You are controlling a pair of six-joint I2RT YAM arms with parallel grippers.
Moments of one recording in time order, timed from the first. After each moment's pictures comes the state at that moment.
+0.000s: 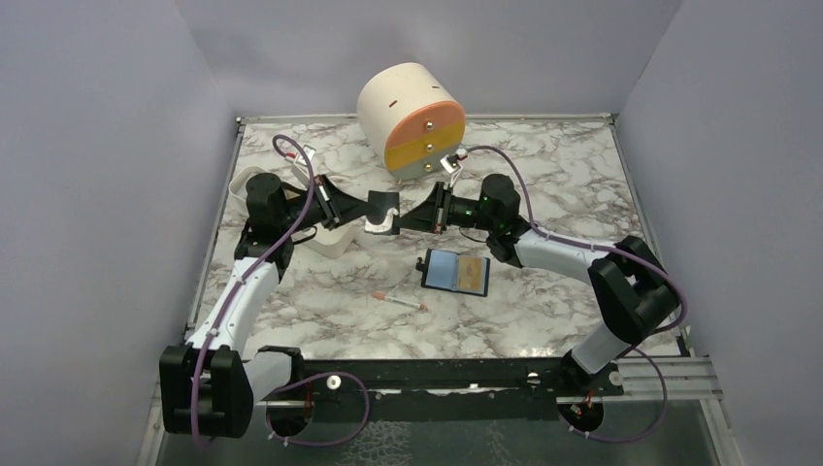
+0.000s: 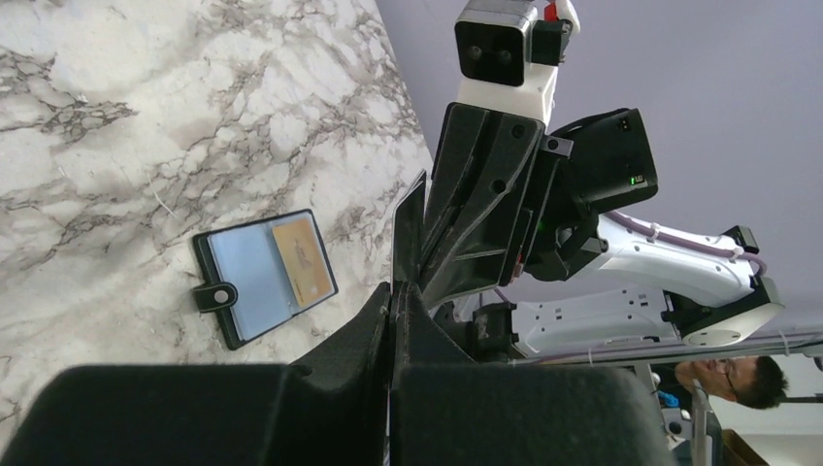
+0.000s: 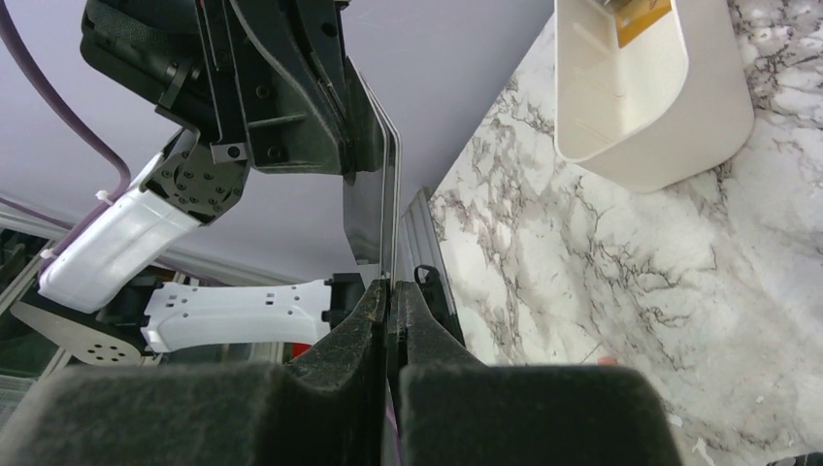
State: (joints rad) left arm -0.07 1.09 0.72 0.21 0.91 -0.93; right arm 0.64 1.63 0.89 0.74 -0.74 1.01
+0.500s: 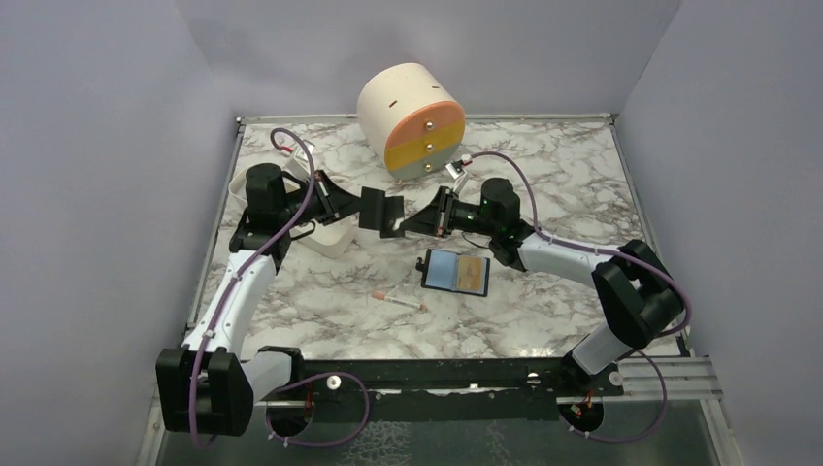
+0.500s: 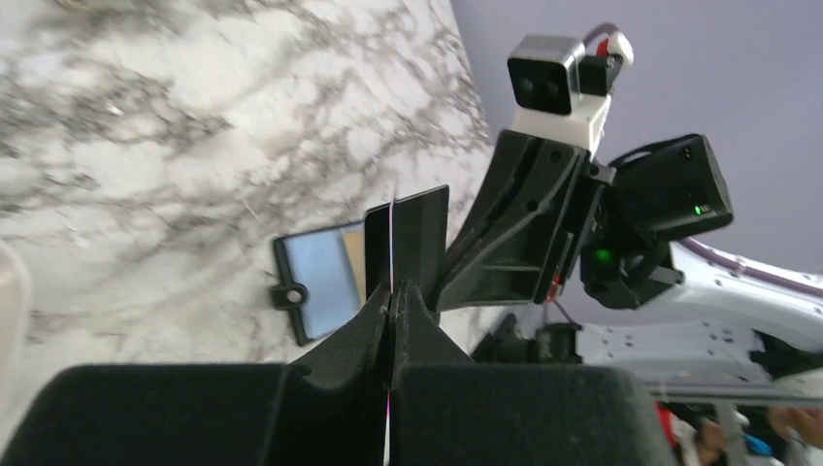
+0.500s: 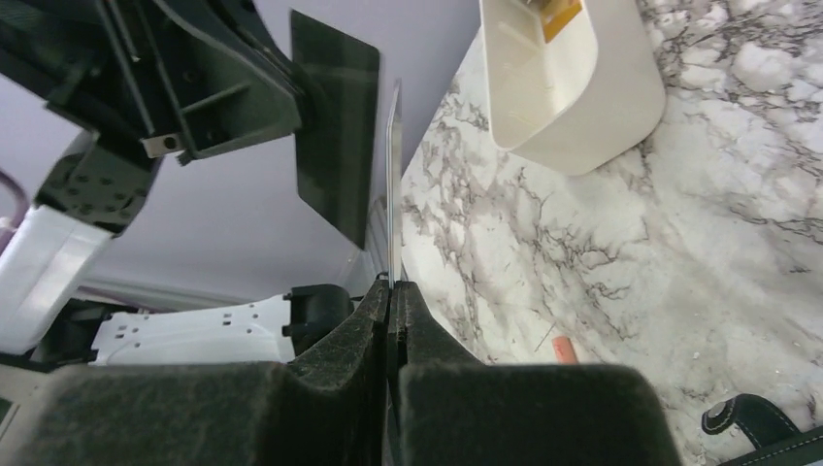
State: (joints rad) left arm -0.08 1.12 0.79 0.01 0.84 -0.76; right arm 0.64 1.59 0.84 0.66 -0.64 0.96
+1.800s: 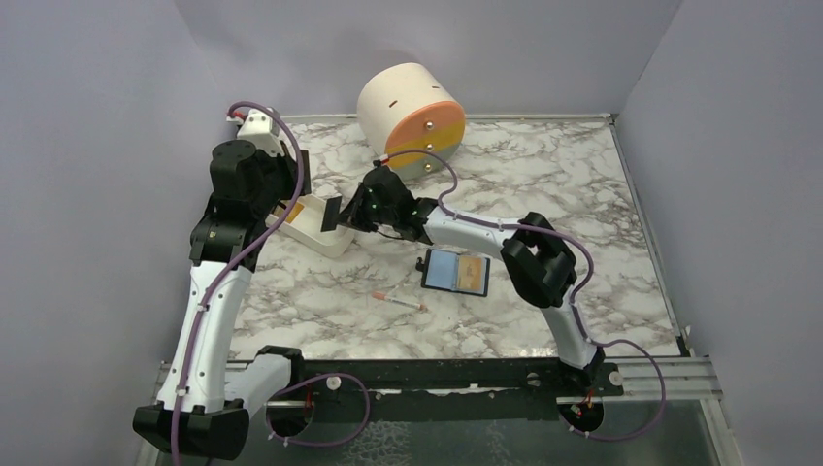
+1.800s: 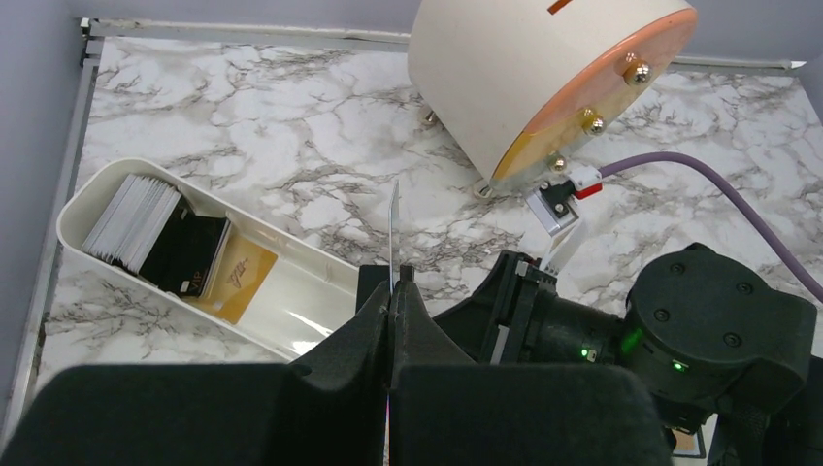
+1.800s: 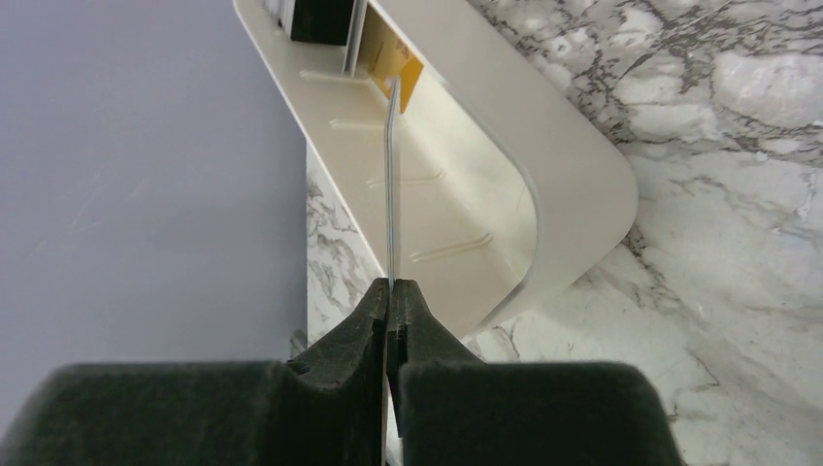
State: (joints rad) left arm -0.12 1.00 1.23 -0.54 0.05 -0.19; right arm 0.92 2.14 1.64 0.03 -0.07 1.08
